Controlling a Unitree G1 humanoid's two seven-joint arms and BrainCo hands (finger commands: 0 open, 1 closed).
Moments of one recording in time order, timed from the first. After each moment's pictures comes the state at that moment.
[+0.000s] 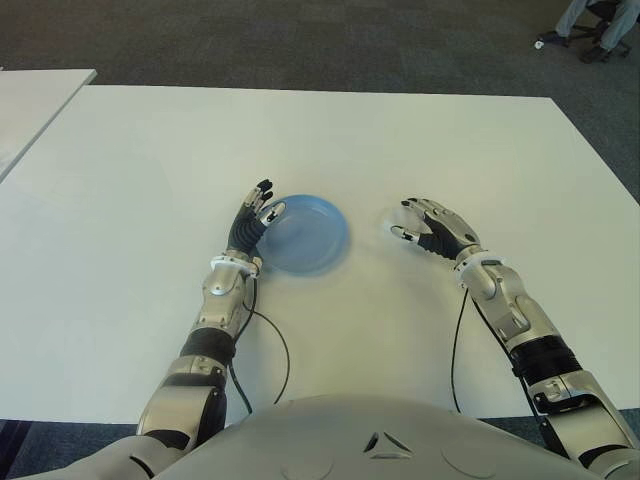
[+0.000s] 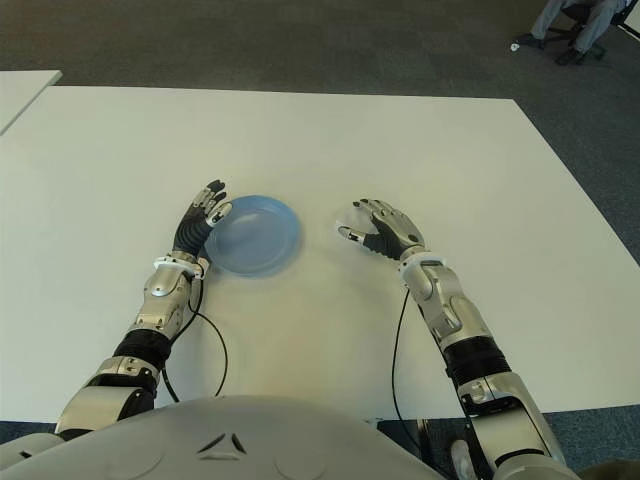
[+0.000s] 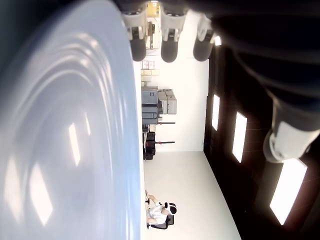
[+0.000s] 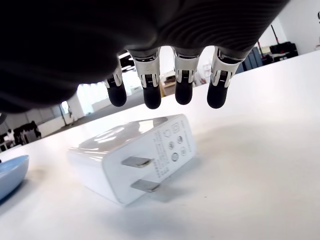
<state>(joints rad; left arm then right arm) -0.18 0.06 0.05 0.71 -0.06 -0.47 -0.16 -0.12 -0.55 0.26 0.25 -0.71 -0.13 0.00</state>
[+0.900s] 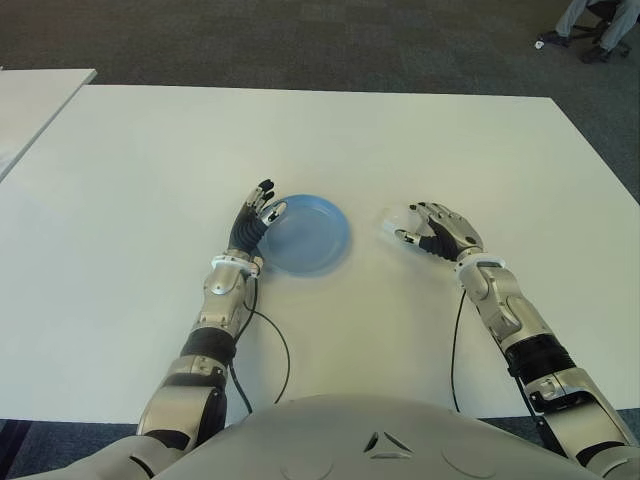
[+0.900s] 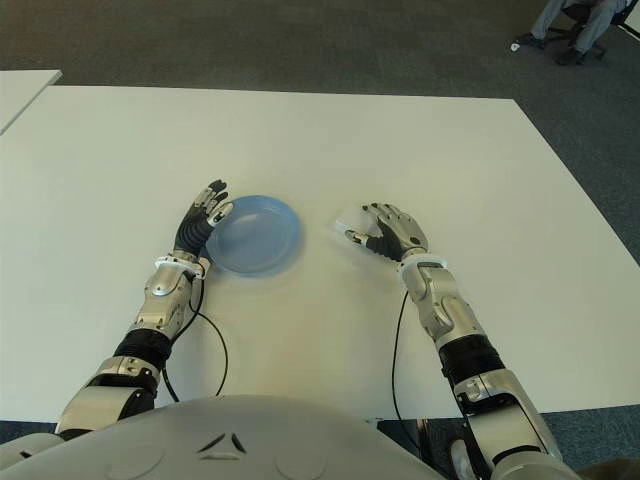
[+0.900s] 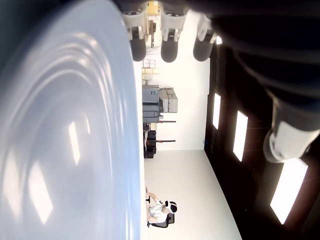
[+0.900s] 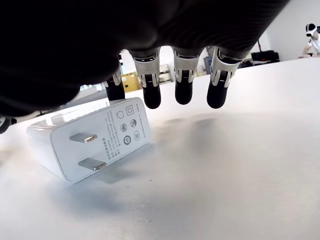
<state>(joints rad) -0.18 0.06 0.05 0.71 -0.06 -0.47 -0.16 -0.14 -0.54 0.30 0.28 -0.79 0.00 -0.03</state>
